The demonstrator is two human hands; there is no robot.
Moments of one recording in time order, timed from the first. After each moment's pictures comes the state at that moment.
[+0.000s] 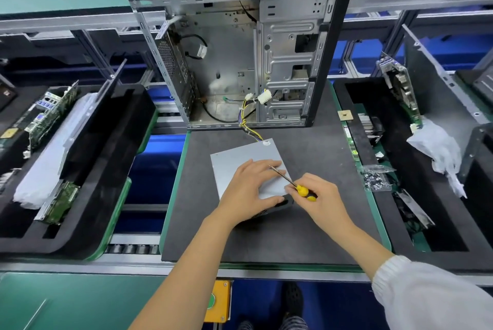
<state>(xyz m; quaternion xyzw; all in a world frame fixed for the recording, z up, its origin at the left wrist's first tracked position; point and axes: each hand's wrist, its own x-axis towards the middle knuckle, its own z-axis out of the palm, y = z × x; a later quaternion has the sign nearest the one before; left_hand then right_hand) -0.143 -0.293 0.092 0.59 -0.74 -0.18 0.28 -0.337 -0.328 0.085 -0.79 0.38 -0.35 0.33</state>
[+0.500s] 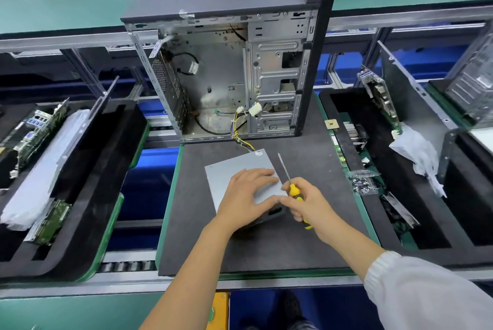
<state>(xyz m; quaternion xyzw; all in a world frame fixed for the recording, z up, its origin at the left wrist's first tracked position) -0.146 -0.295 0.098 0.60 -0.73 -0.18 0.29 -0.332 -0.331 0.087 -0.55 0.45 -0.29 0.64</state>
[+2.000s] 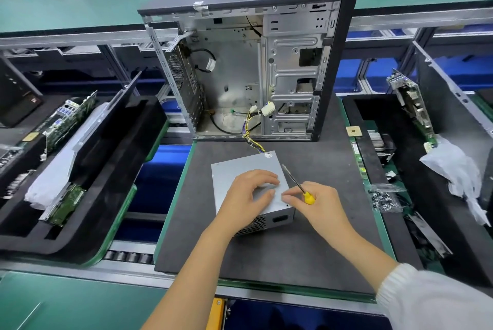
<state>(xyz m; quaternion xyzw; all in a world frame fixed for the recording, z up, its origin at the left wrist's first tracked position) -0.151 -0.295 0.100 0.61 -0.66 -0.22 0.40 -0.331 -0.348 0.091 -0.73 0.43 -0.33 0.42</state>
